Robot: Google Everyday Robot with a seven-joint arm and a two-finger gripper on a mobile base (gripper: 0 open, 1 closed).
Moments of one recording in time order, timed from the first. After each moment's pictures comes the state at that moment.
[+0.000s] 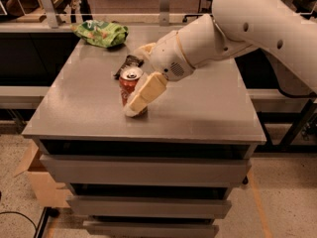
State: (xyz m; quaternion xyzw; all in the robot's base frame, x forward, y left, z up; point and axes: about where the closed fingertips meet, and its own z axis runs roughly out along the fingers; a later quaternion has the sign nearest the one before) arm 0.528 0.059 0.928 -0.63 0.62 0.28 0.37
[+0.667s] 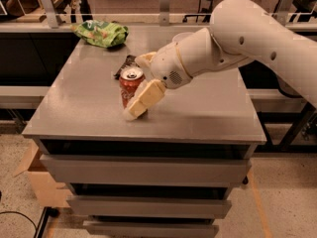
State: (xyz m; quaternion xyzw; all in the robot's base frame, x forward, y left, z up) arm 0.535 0.062 0.905 -0.61 0.63 0.30 0.37
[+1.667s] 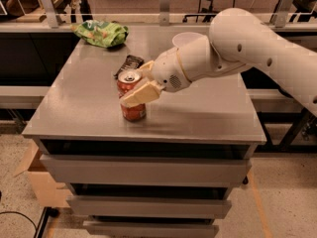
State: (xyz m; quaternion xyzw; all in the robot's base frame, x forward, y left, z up) arm 0.547 0.060 0.890 -0.59 0.64 0.31 0.38
